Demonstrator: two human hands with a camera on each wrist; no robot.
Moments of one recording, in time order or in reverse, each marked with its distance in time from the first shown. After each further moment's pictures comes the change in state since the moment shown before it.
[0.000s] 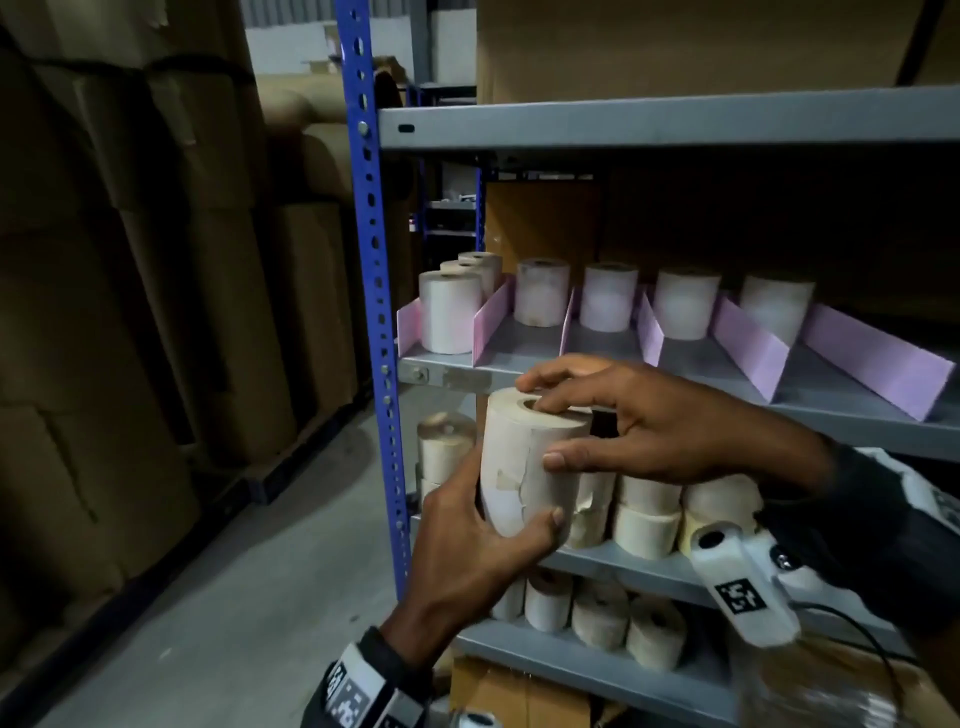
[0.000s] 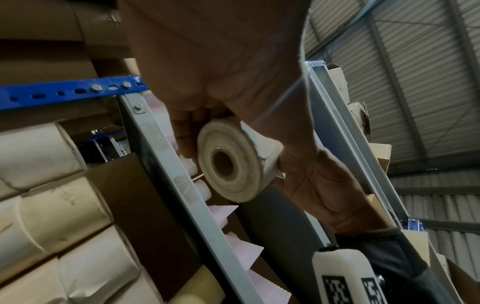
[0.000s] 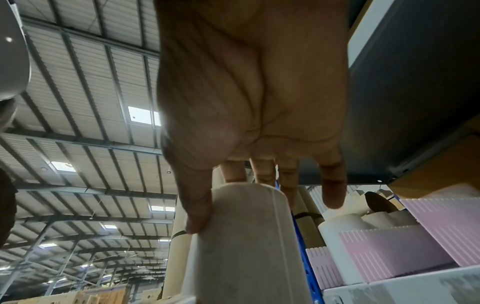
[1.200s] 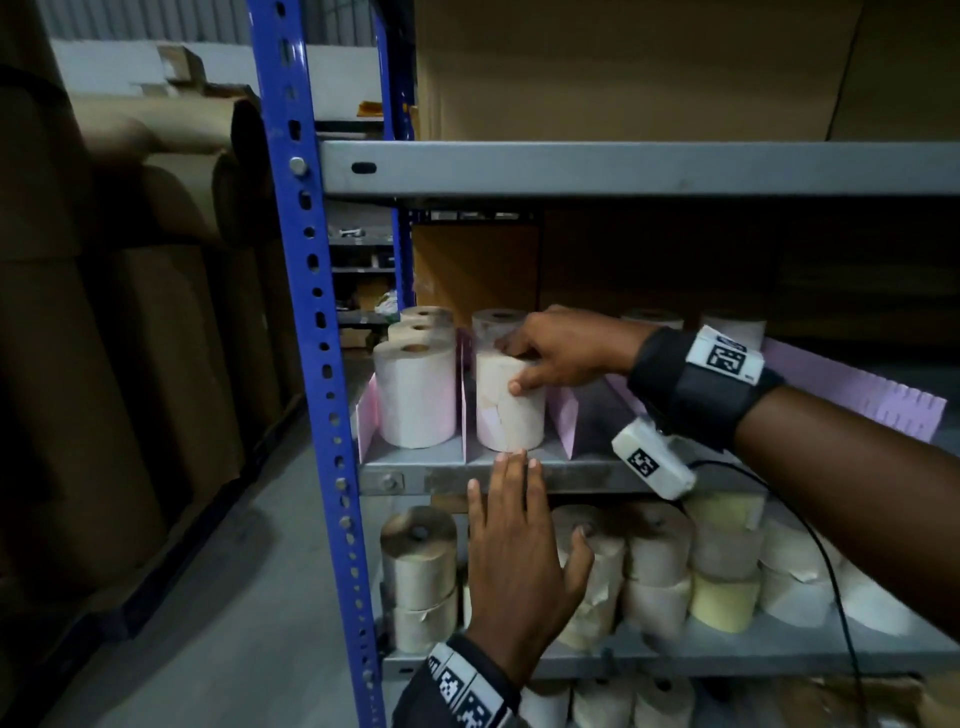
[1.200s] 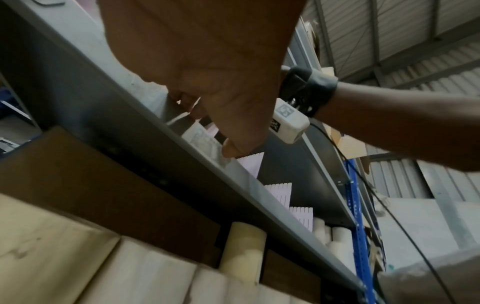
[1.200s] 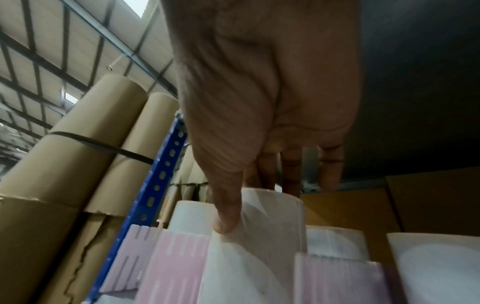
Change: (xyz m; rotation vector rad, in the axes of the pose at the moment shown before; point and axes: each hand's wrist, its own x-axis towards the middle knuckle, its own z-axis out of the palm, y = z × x) left_hand 0.132 -0.102 0.022 0.861 -0.176 0.275; right_hand 0.194 0.107 -0.045 -0.480 -0.123 0.493
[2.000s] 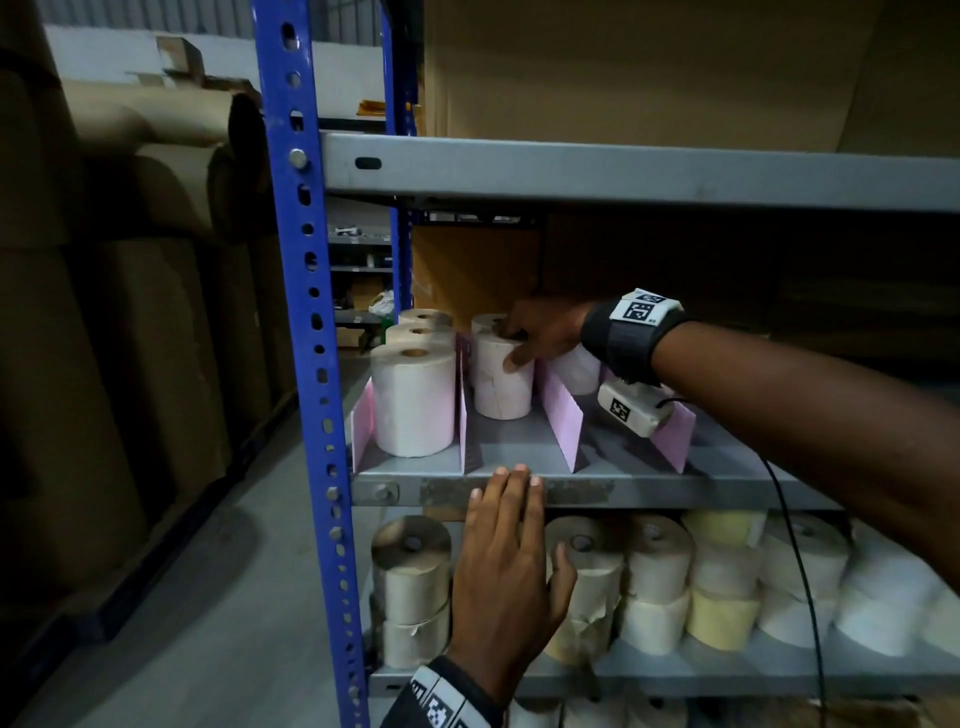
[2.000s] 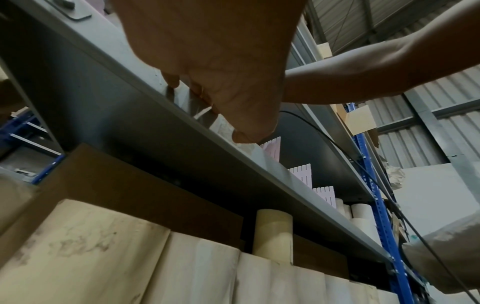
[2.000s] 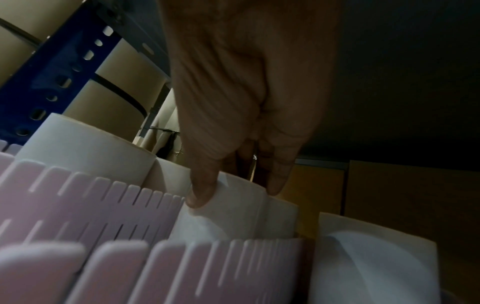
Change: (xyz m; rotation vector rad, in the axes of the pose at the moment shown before) left_hand -0.001 -0.020 0.011 0.075 0.074 0.121; right_hand 0.085 0.051 0.007 -0.051 -0.054 -0.023
